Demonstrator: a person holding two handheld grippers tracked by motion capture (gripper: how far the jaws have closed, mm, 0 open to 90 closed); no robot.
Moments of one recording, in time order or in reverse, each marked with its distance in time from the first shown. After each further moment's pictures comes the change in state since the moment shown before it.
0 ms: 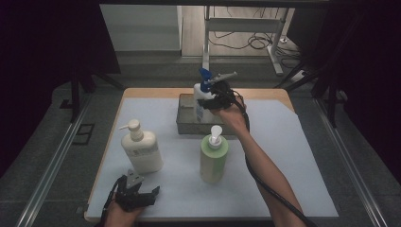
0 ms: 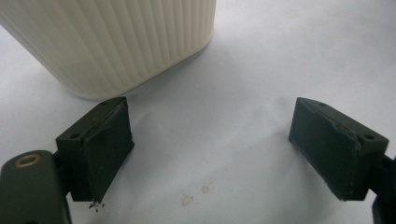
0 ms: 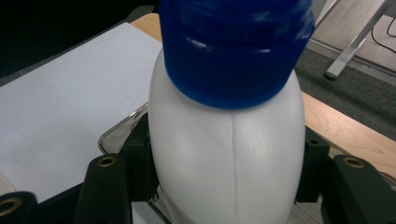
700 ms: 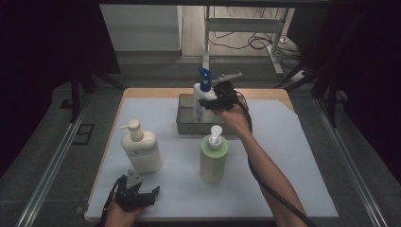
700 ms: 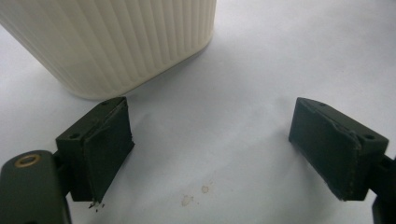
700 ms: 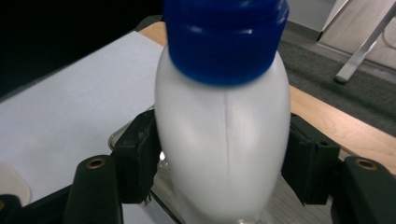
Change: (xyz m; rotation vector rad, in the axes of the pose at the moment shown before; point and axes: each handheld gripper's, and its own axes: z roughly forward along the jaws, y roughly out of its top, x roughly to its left) left arm 0.000 0.000 0.000 -0.002 0.000 -0.001; right arm -0.005 -0.006 -0.007 -0.038 0.032 0.021
